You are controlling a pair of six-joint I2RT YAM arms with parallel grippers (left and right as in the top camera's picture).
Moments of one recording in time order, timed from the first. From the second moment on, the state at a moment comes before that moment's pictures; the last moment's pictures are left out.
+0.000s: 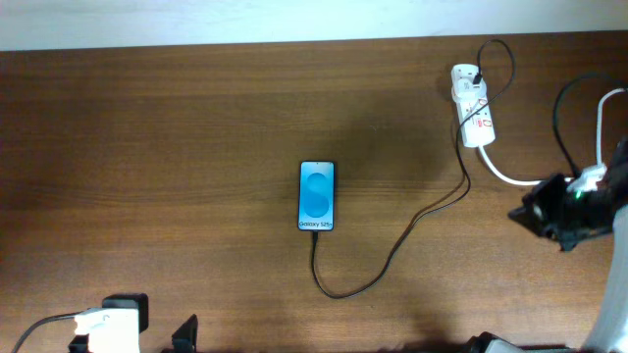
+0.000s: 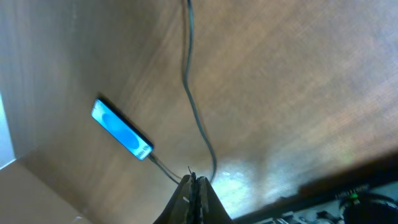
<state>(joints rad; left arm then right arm) -0.15 0.44 1.26 -1.58 0.00 -0.16 -0.53 1.38 1.34 -1.45 -0.46 0.45</state>
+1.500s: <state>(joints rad) -0.15 0.44 1.26 -1.58 0.00 -0.16 -0.49 2.19 1.68 -0.50 -0.58 0.79</state>
